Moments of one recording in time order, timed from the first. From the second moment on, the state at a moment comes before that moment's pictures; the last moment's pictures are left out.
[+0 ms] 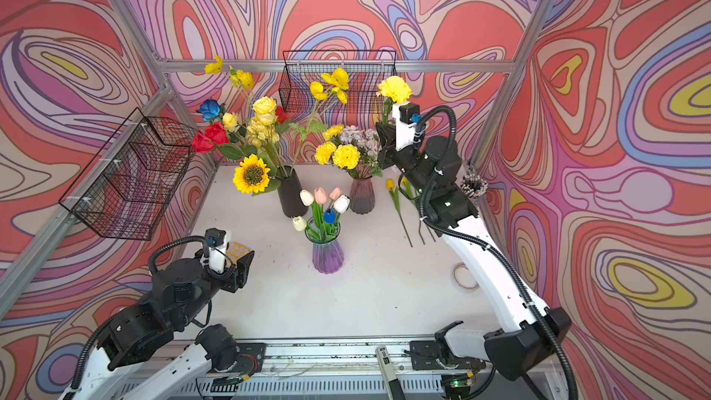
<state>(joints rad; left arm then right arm) -0.68 0.44 0.83 -0.84 -0.41 -0.14 0.41 1.29 1.48 -0.04 -0.11 -0.02</state>
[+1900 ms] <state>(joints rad) -0.68 0.34 0.73 -0.81 -0.39 -0.05 0.01 1.64 1.37 -0.52 -0.14 0.06</state>
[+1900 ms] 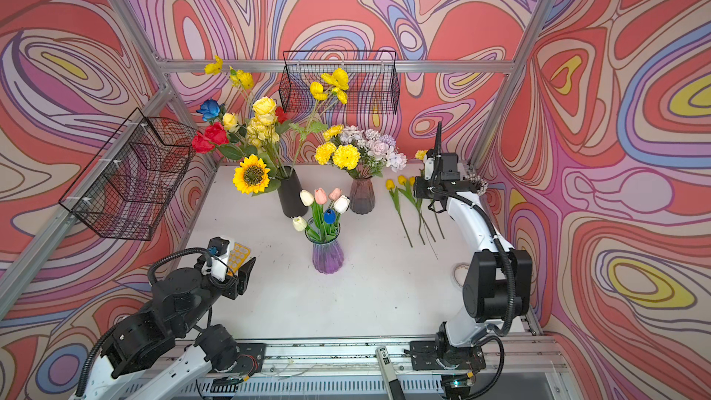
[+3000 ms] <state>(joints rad) -0.68 0.34 0.68 -0.78 -0.35 -0.04 -0.01 2.07 1.54 -0.49 -0.20 0.03</state>
